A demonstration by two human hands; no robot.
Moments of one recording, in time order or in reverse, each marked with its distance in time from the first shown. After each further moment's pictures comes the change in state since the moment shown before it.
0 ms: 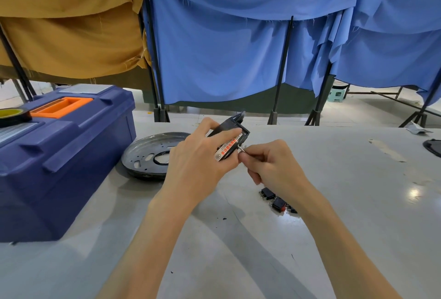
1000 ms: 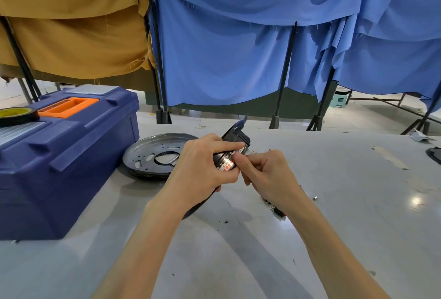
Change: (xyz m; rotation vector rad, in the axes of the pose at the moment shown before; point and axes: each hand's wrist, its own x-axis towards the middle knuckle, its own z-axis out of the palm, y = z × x) left_hand -0.004 -0.008 -0.005 -0.417 -0.091 -0.023; right_hand 0.004 0.013 0.017 0.003 0.079 -0.111
